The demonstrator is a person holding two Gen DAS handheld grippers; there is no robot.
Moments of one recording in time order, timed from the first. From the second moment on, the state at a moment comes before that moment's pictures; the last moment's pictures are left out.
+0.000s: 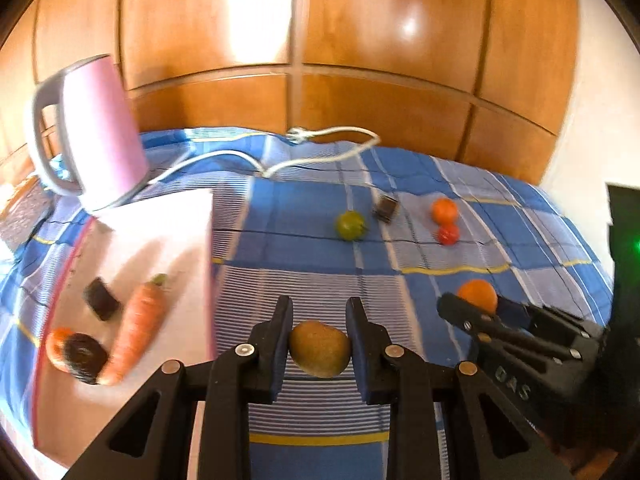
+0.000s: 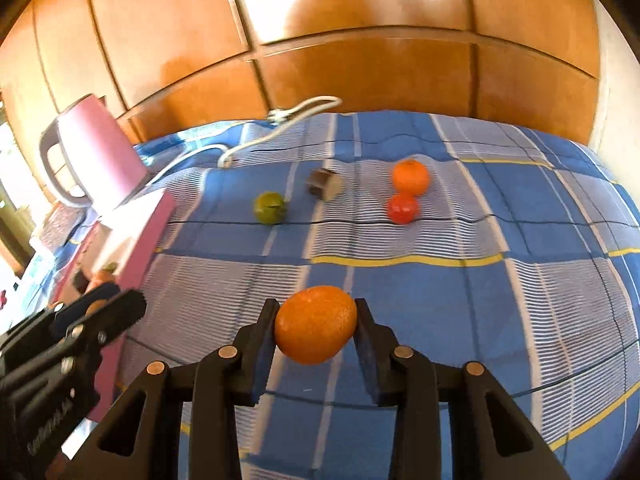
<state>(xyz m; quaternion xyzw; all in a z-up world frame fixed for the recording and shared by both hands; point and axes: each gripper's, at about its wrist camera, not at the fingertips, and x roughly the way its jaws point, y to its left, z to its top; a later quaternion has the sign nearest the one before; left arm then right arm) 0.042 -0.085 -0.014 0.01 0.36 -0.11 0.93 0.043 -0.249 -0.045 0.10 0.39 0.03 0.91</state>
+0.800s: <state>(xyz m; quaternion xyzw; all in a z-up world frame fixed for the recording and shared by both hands) 0.062 0.085 -0.007 -0.09 0.37 0.05 0.92 0.055 -0.078 -0.013 0.01 0.39 0.24 0.89</state>
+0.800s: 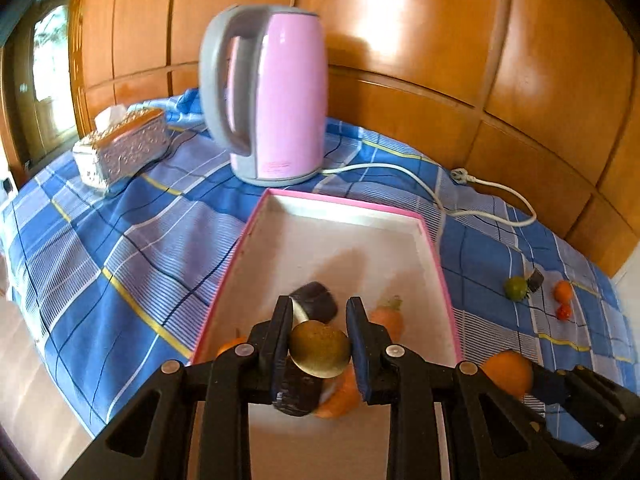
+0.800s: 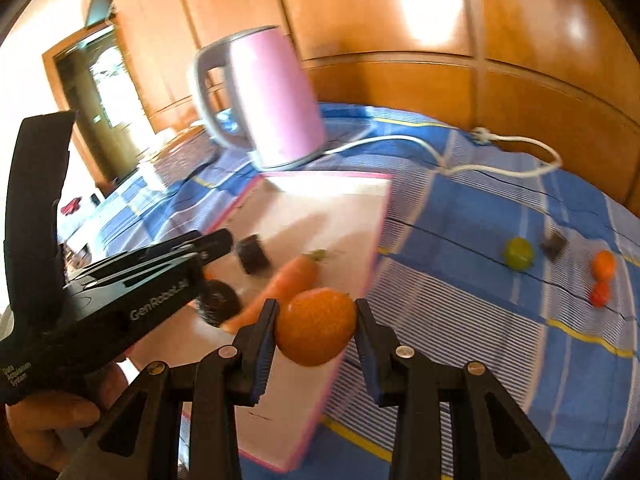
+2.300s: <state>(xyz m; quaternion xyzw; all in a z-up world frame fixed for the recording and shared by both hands) 0.045 -0.027 -0.013 -0.03 0.40 -0.07 0.91 0.043 -0.211 -0.036 0.11 0.39 0.02 0.91</state>
